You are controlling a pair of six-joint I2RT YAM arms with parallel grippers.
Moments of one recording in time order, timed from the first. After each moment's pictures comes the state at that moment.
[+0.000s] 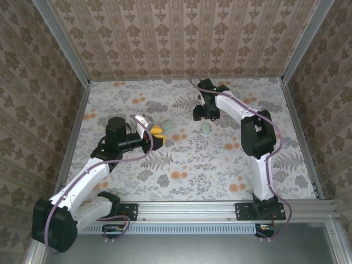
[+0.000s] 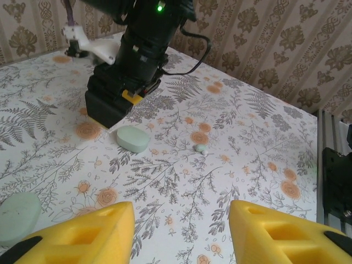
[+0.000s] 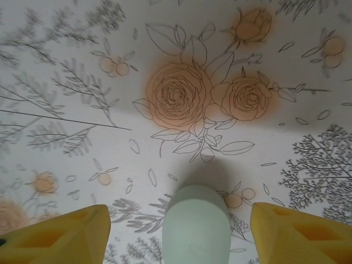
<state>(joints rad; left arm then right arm) -0.43 0.99 0.63 -0.01 0.76 0.02 0.37 2.18 1.81 -0.94 -0.03 0.27</state>
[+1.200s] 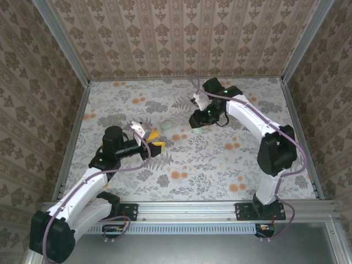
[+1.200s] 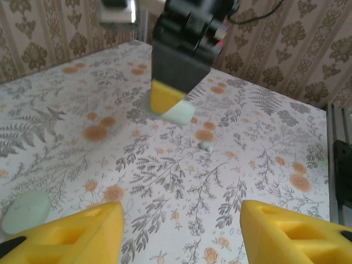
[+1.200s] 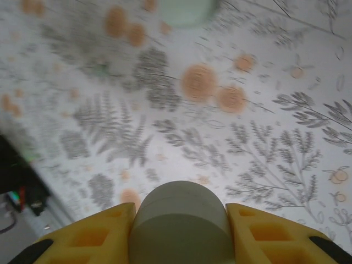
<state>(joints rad) -0.43 0.86 0.50 0.08 0.74 0.05 0.42 1.80 1.64 -1.03 -0.49 0.06</state>
